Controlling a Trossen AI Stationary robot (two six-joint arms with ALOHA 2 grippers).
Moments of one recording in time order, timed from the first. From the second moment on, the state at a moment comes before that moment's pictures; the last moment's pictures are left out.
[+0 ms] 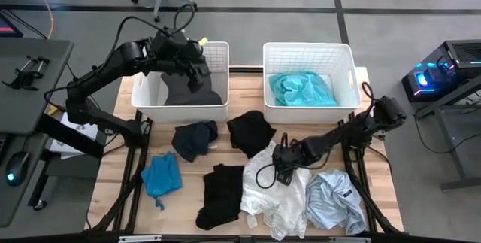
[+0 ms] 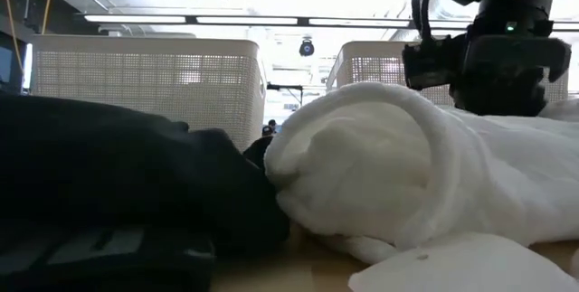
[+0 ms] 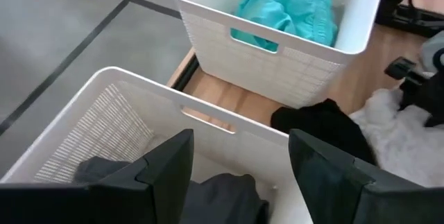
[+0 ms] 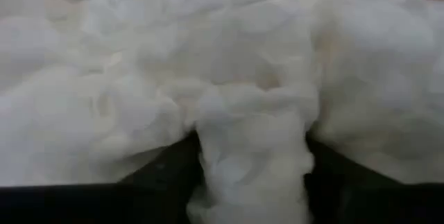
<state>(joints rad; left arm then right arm) 0.41 1.35 1.67 -1.02 -0.08 0.01 0.36 1.72 0.87 -0.53 0.08 0.80</state>
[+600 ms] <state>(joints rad) 0.36 1.33 1.67 -0.97 -0.09 -0.05 0.22 1.25 1.21 -0.75 0.08 0.71</state>
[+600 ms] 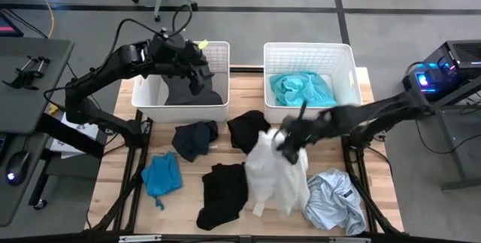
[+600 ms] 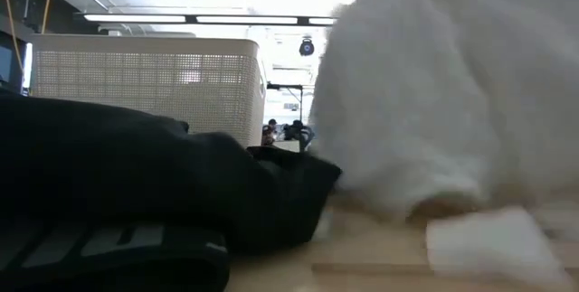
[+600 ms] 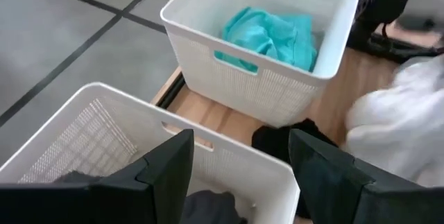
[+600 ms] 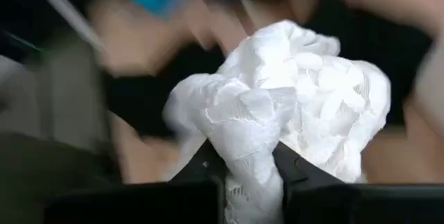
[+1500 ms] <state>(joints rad) 0.36 1.33 1.67 -0.91 -0.09 -0.05 -0.58 1.19 1.82 -1.06 0.49 -0.08</state>
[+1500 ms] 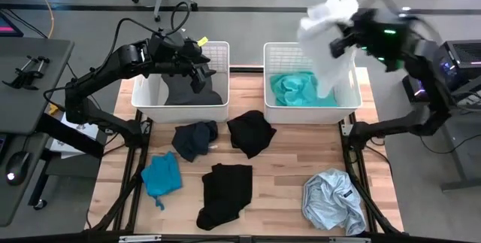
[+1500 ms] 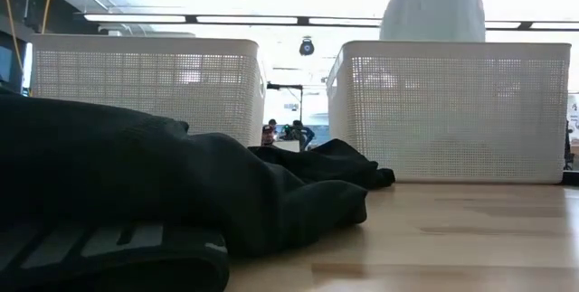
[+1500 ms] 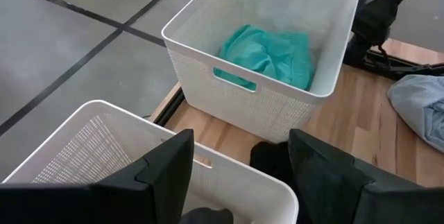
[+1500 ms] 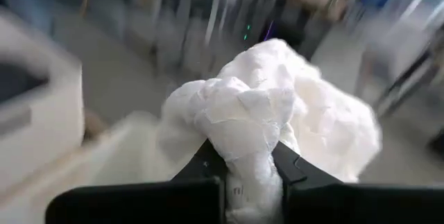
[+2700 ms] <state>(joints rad) 0.11 1.33 1.65 -1.33 -0.26 -0.37 -0.75 1.18 1.32 -0.90 0.00 0.29</state>
